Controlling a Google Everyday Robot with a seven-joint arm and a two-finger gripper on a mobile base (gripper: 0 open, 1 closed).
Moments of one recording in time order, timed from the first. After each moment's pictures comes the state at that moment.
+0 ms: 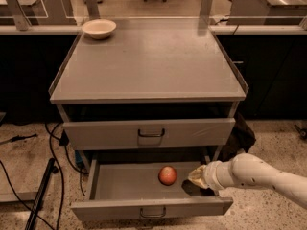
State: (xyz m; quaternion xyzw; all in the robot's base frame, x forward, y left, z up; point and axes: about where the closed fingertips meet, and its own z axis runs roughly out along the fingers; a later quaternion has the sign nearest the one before) arm 0.525 -0.178 0.466 -0.50 0.80 0.13 0.31
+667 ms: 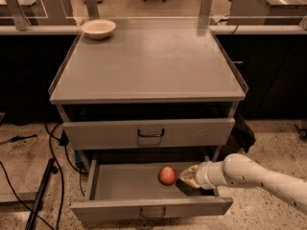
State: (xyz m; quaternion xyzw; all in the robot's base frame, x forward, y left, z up) arm 0.540 -0.149 0.440 -0.51 0.78 0.17 0.32
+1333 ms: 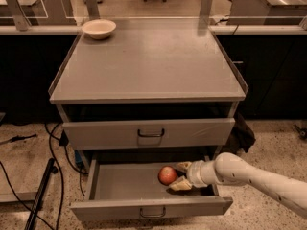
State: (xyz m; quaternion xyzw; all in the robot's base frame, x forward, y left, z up) arm 0.557 -0.120 0.418 -0.51 0.77 0.19 0.33
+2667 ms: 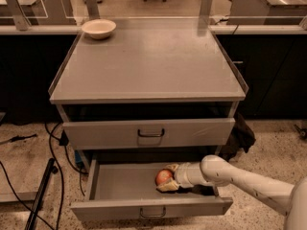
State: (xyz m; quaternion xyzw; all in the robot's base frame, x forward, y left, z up) arm 0.578 -0.071 0.368 -0.51 0.75 0.24 0.34
